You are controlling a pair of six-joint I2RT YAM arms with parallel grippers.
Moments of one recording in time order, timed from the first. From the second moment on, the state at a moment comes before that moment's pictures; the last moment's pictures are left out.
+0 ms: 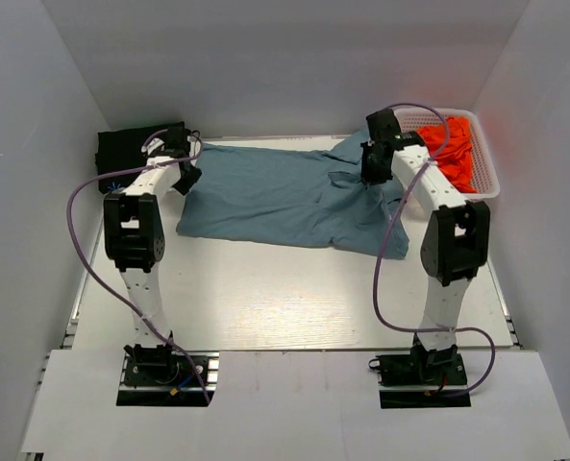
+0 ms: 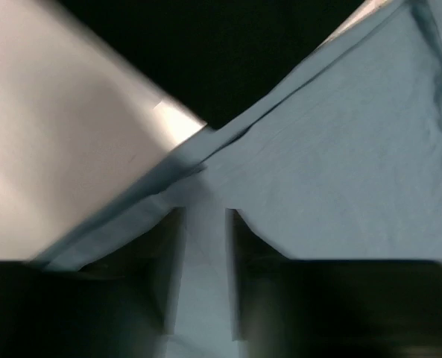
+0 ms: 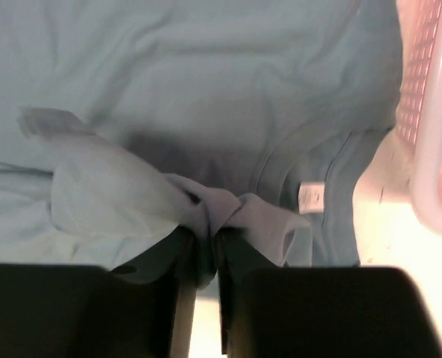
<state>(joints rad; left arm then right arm) -0.06 2.10 1.69 -0.59 -0.31 -0.93 0.27 1.95 1.77 -0.81 0.10 0.26</state>
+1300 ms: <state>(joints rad) -0.12 1.91 1.27 -0.49 -0.17 -0.72 0.17 1.69 0.99 -0.46 -0.07 0.40</state>
